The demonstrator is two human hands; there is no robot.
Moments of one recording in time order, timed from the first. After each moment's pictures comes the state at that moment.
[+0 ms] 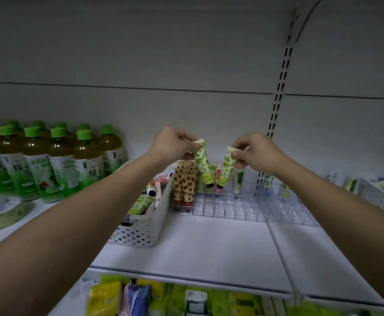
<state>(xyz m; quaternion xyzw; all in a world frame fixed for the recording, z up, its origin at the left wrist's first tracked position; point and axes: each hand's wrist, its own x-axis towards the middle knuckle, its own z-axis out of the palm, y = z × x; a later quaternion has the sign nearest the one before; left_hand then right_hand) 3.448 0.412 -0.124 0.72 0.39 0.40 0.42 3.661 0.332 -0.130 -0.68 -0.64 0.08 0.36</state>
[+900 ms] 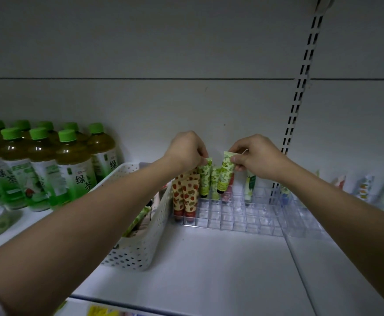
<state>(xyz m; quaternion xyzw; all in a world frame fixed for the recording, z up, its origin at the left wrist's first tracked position) 3.497 0.467 -0.150 0.86 0.42 0.27 0.10 3.677 0.387 -0.156 -0.66 -0.66 0.11 0.36</state>
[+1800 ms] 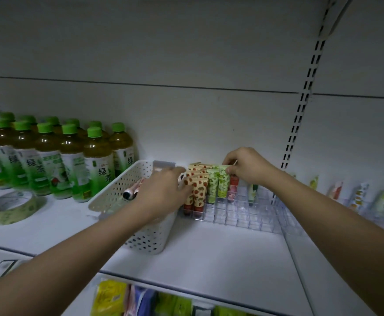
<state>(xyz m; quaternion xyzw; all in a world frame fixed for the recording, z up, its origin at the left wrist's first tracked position) 3.409 0.388 -0.192 0.83 0.50 0.23 0.08 3.649 0.397 -0.161 -0.66 -0.72 0.02 0.21</state>
